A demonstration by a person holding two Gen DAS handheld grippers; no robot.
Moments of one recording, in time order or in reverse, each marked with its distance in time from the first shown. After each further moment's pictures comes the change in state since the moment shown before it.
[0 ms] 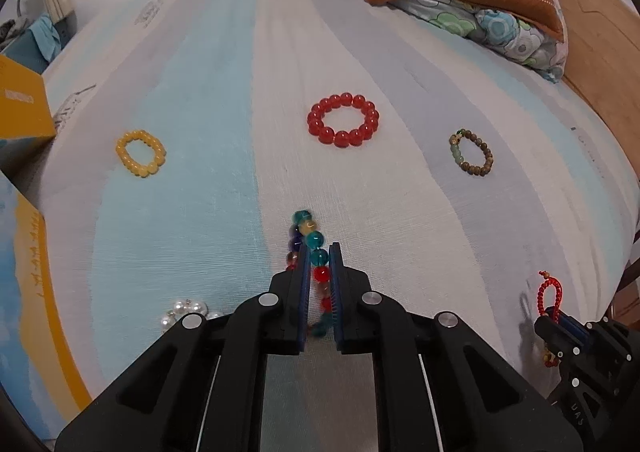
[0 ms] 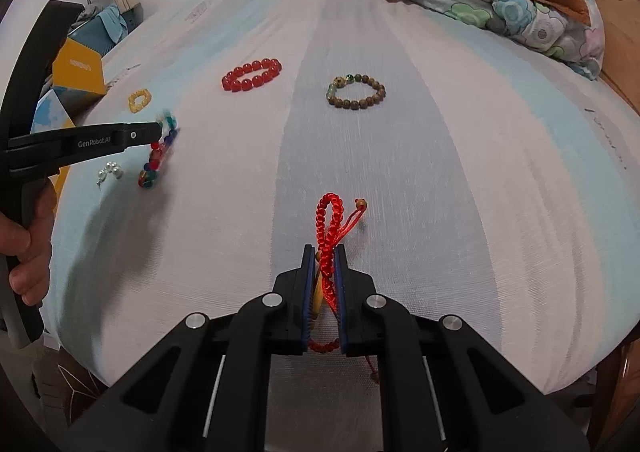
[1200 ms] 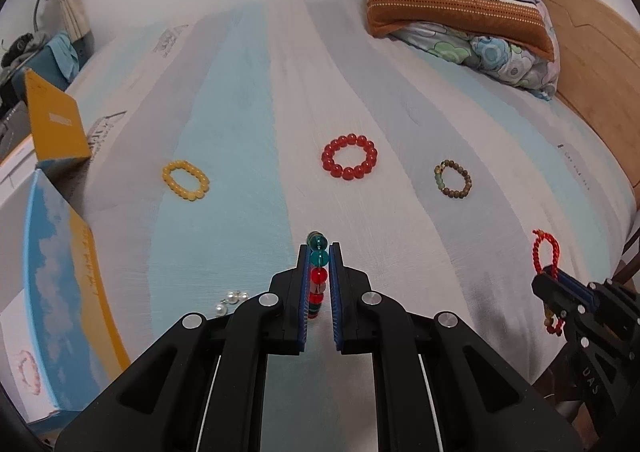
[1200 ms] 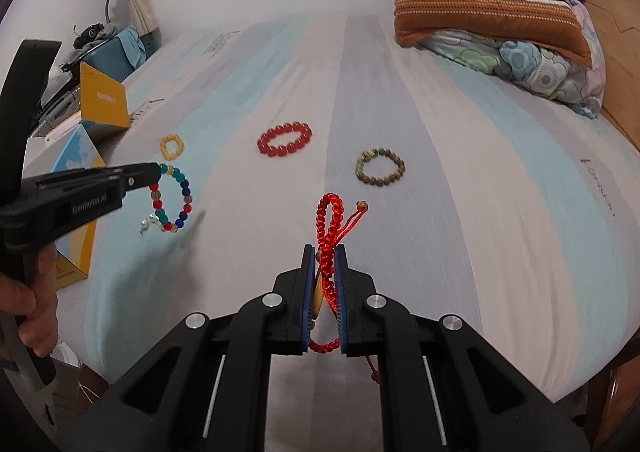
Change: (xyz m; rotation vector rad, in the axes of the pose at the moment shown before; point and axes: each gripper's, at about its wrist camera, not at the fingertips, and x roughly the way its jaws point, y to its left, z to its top) left arm -0.070 0.008 0.002 0.003 -0.082 0.026; right arm -0.050 0.028 0.043 -0.031 -0.109 0.022
